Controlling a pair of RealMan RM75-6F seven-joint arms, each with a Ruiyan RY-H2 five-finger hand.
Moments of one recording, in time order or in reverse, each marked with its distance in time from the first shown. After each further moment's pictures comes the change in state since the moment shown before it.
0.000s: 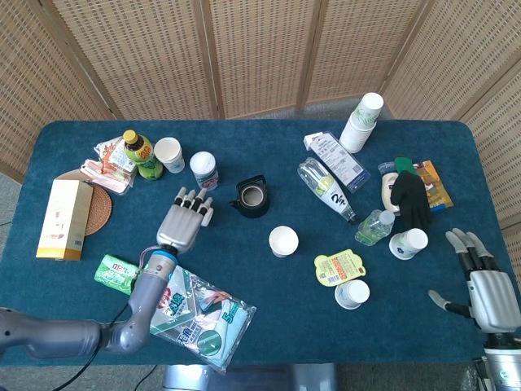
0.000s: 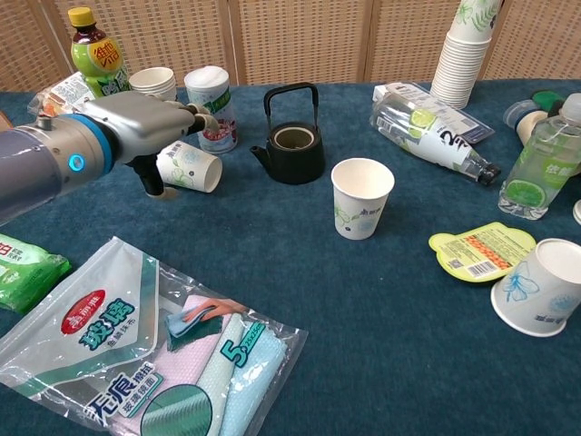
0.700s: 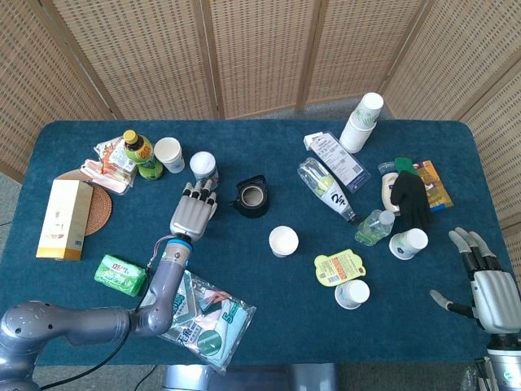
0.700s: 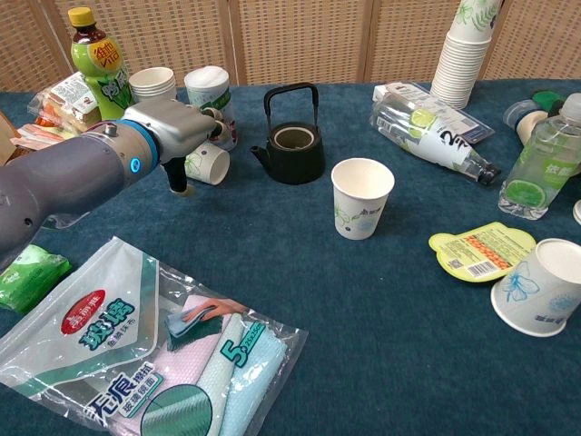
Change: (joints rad) left arm -0.090 -0.150 -0.046 0.264 -0.091 -0.055 0.057; right arm -0.003 0.010 0.000 0.000 -0.005 0.008 0.038
